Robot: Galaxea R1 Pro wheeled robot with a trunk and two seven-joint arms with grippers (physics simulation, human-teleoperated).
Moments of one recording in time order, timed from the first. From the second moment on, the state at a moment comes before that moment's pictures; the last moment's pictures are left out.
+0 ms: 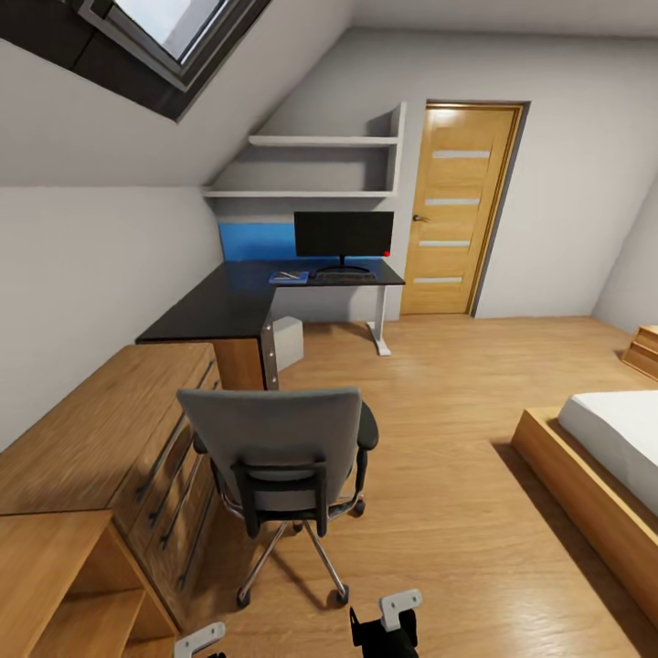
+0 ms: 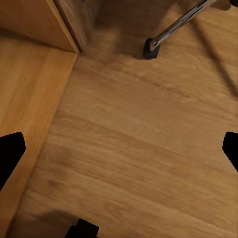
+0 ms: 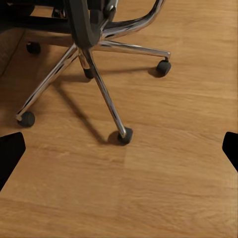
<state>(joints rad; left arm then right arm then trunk) -0.36 0.04 -0.76 -0.28 1.06 -0.17 0.36 -0.45 0.16 0.72 -0.08 -0.48 -0.47 -0.10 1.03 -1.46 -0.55</state>
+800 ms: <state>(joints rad) -0.36 0.04 -0.76 -0.28 1.06 -0.17 0.36 -0.45 0.16 0.72 -0.07 -0.48 -0.47 -0.10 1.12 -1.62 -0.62</state>
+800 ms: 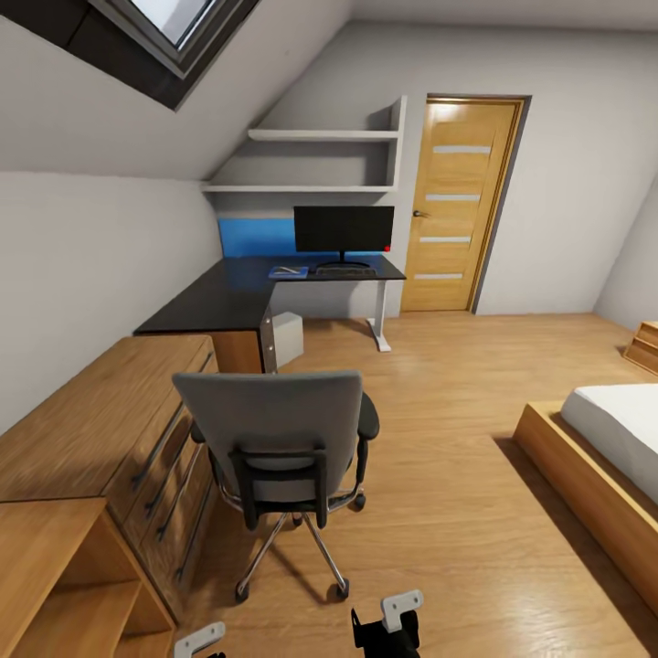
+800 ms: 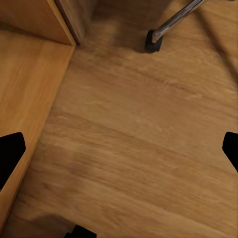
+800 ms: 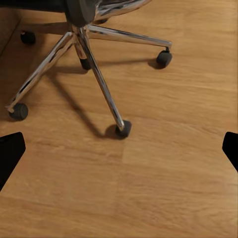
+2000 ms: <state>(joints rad) -0.36 0.03 -0.76 -0.28 1.06 -0.17 0.36 -0.45 0.16 0.72 -0.07 -0.48 -0.47 -0.10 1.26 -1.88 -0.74</state>
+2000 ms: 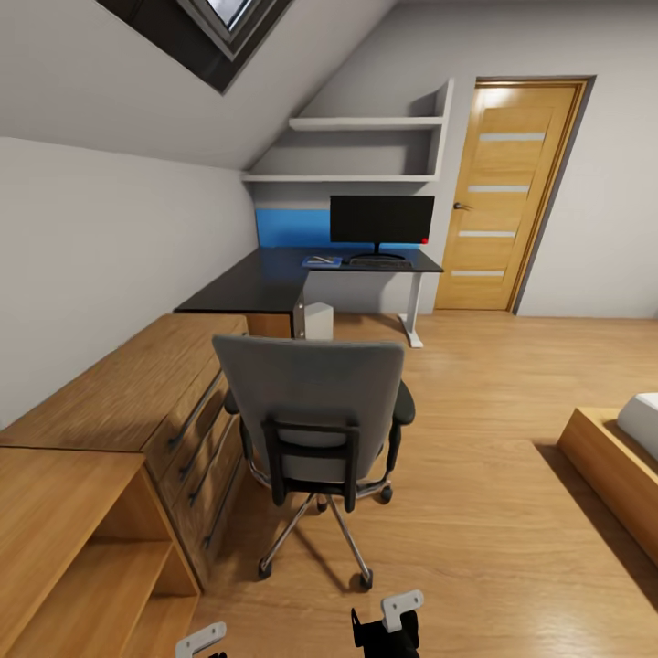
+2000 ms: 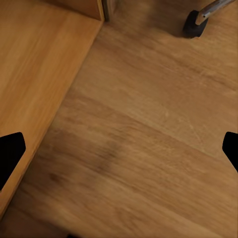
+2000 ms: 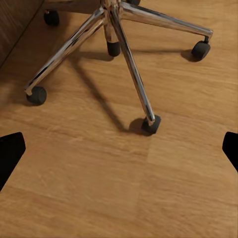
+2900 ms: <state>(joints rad) -0.50 -0.01 -0.76 -0.38 1.05 -0.10 0.37 -0.52 0.16 0.71 -0.11 -0.49 -0.49 -0.12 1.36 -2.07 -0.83</state>
